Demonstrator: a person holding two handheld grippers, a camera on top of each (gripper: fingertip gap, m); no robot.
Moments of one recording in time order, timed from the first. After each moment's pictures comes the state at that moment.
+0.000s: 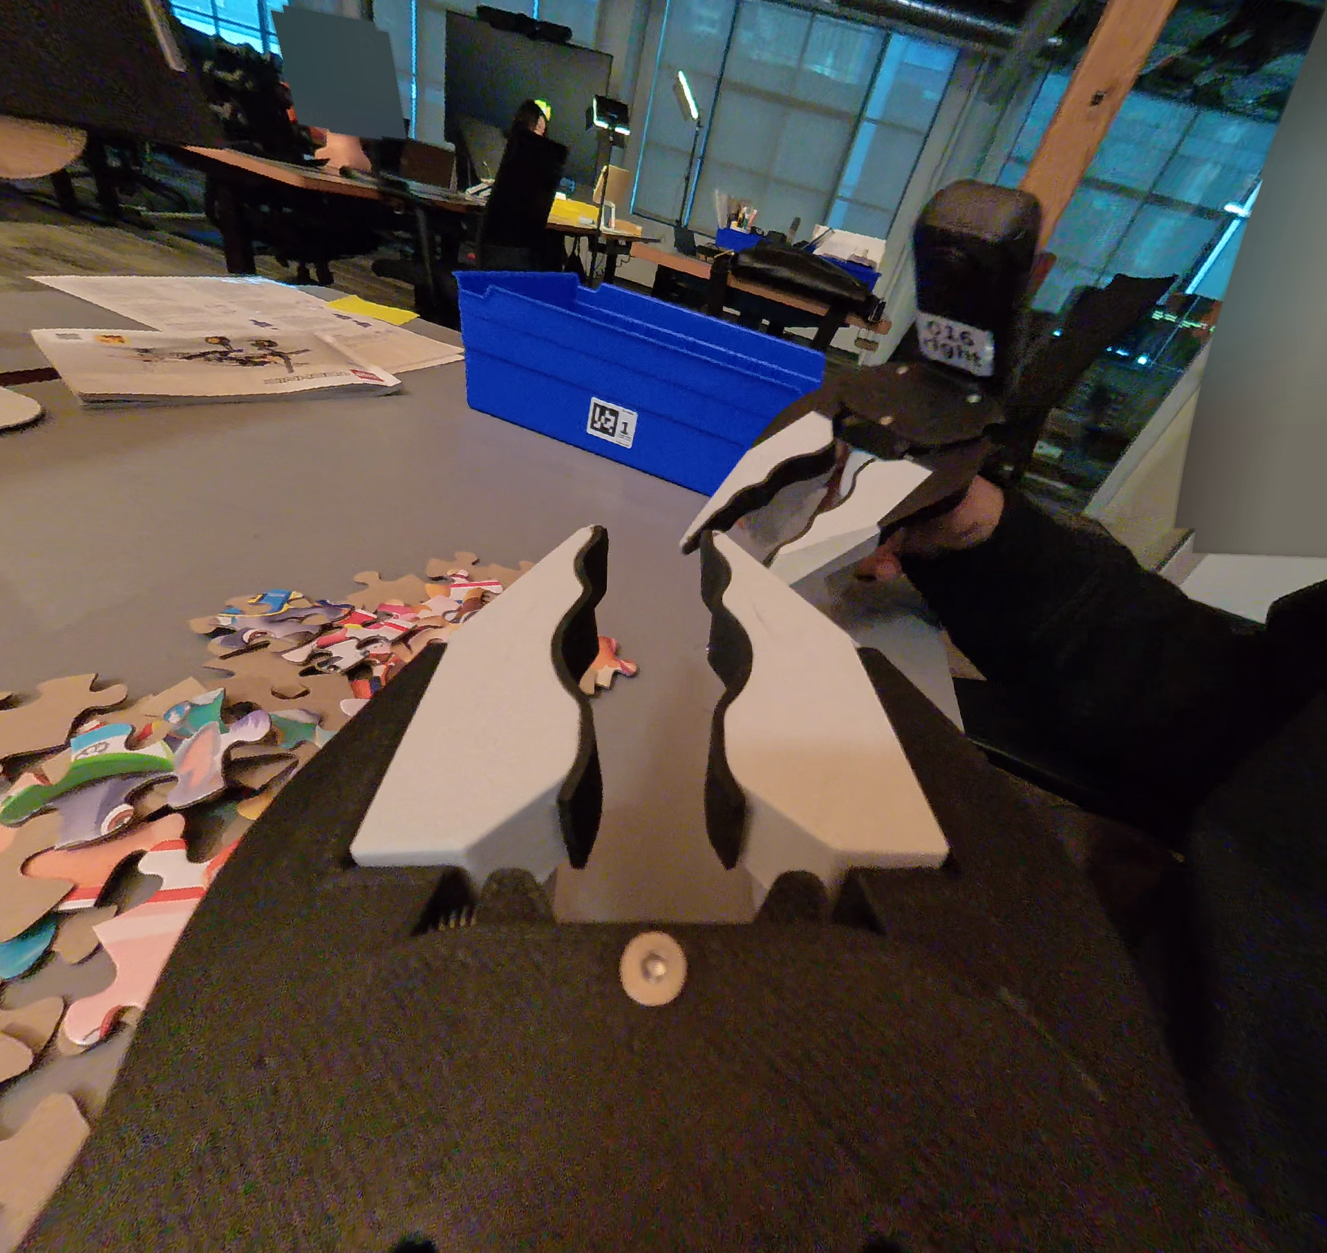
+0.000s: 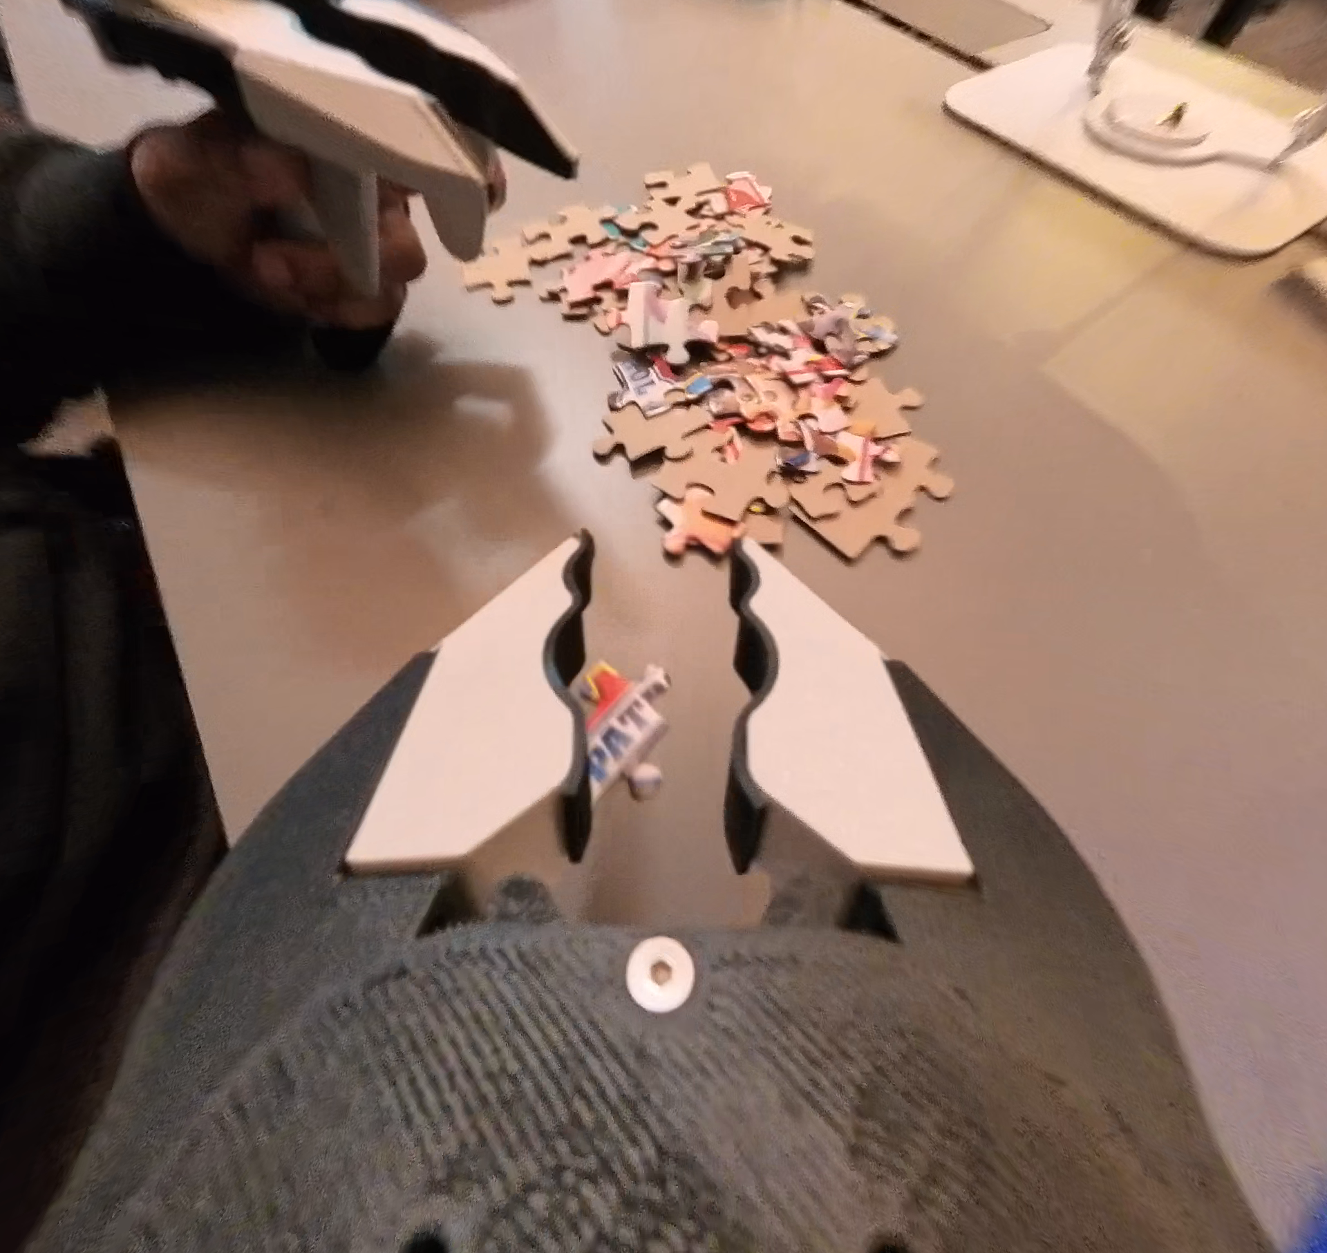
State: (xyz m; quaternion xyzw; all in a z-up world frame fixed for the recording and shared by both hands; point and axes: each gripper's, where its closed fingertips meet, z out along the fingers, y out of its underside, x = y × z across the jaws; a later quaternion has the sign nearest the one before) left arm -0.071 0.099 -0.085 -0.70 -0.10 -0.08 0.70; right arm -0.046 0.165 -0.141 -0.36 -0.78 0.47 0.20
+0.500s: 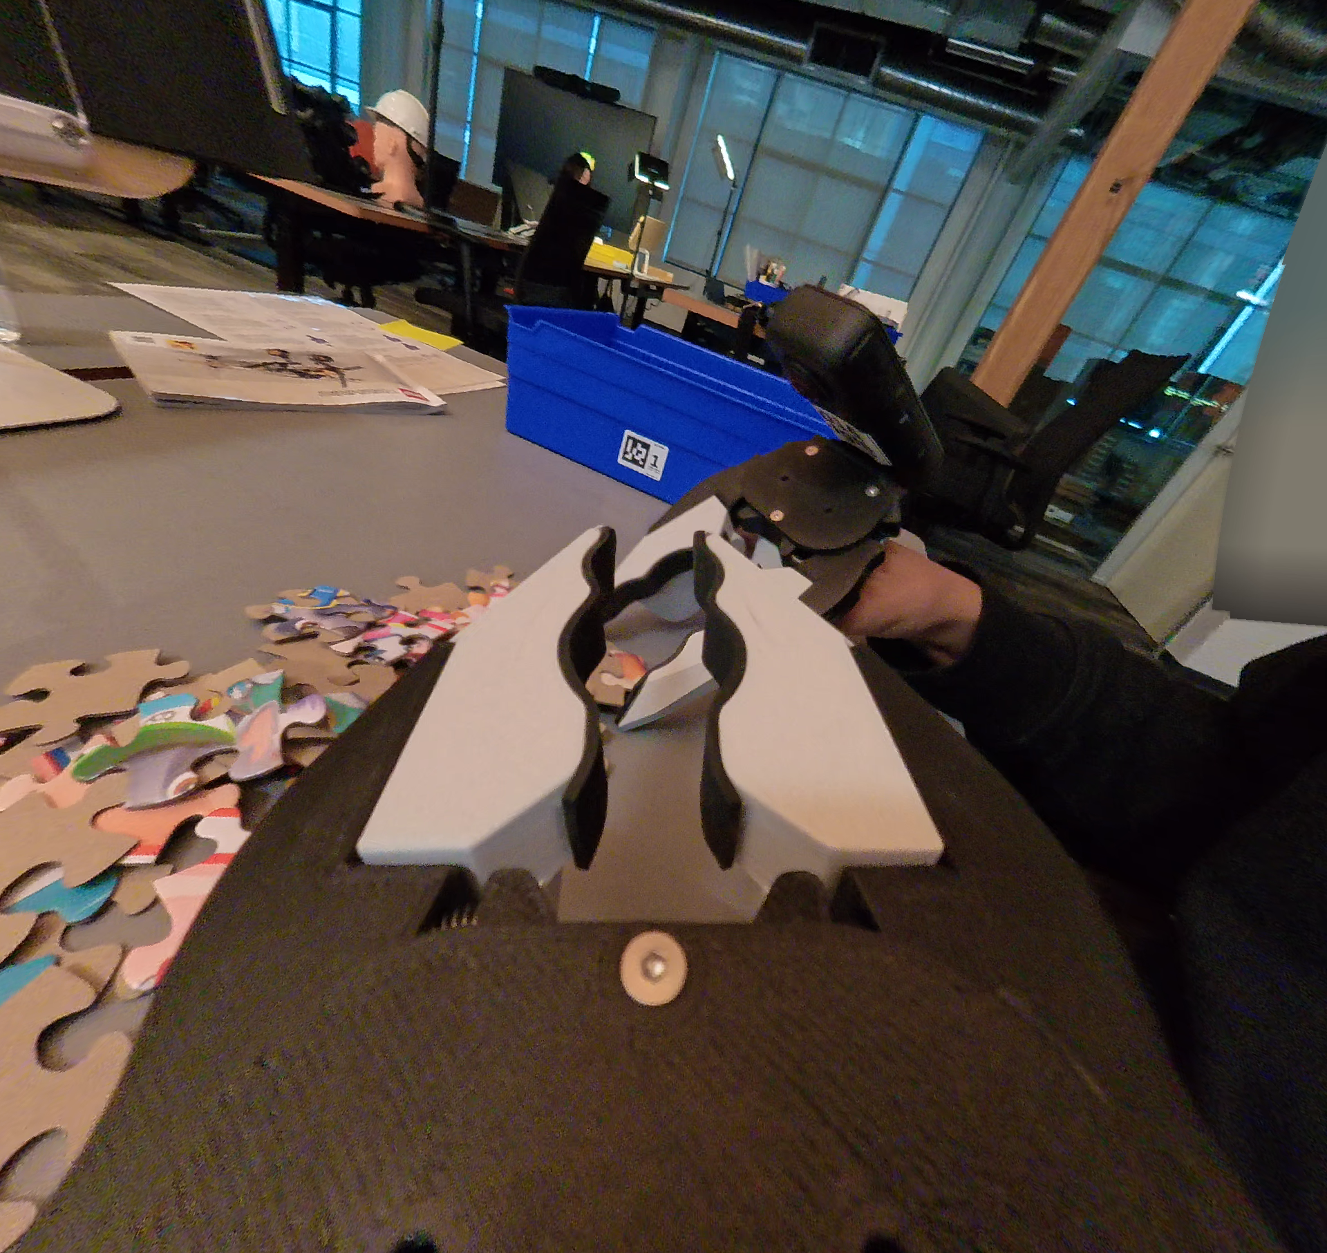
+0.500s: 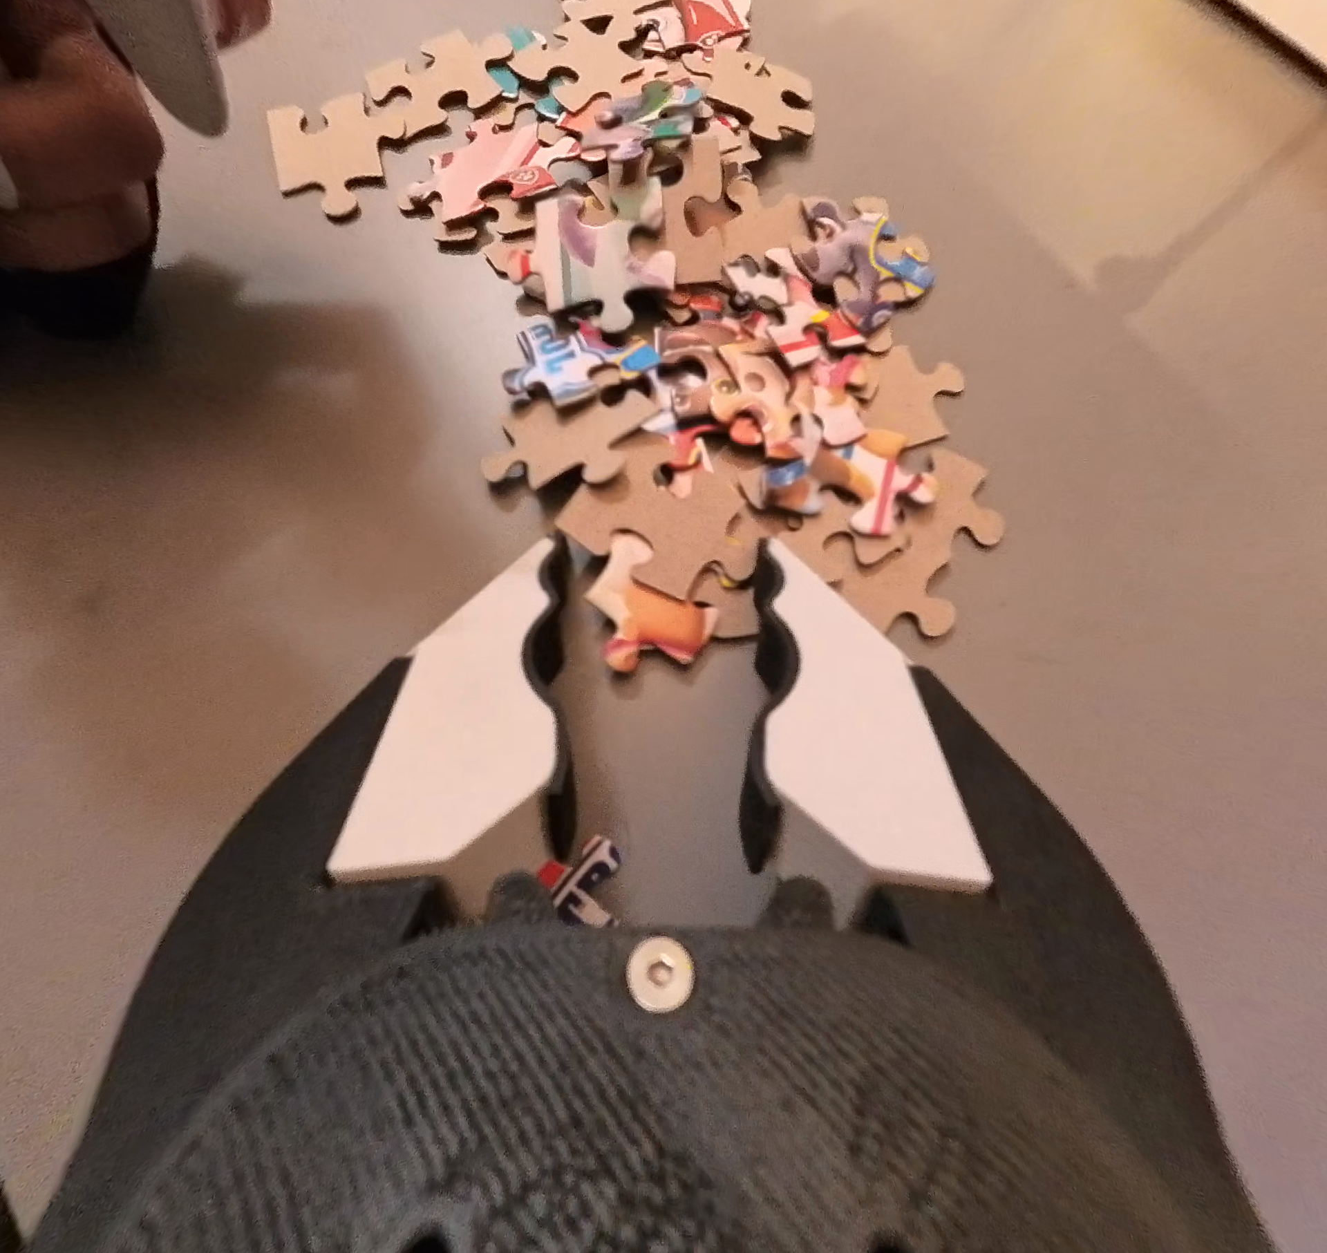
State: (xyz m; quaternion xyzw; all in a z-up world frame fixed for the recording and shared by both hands) left arm -0.088 0.089 -0.078 -0.68 -0.14 -0.08 0.72; right arm -0.099 0.143 -0.189 -0.39 -0.82 0.36 0.20
